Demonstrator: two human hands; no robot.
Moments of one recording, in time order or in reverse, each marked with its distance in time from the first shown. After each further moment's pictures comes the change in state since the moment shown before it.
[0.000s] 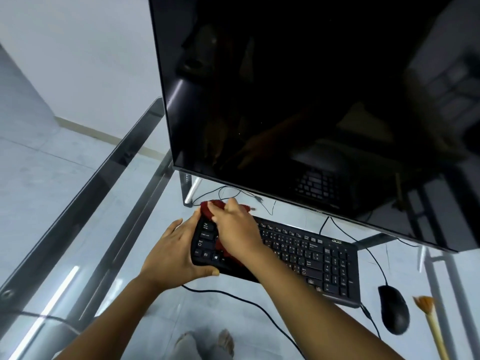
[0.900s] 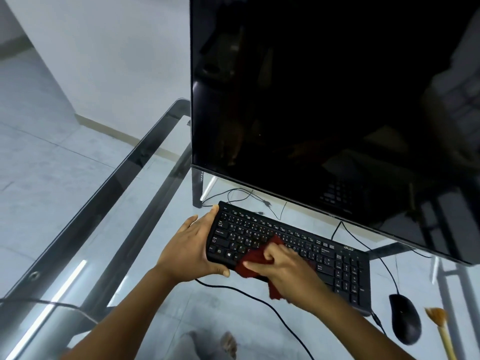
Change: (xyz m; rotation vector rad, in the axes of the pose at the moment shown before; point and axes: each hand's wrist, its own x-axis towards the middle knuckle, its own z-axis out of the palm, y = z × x) left_hand -0.002 -0.001 -0.002 0.000 0.001 0.060; right_hand -0.099 0.069 -0.020 -0.170 -0.118 -0.355
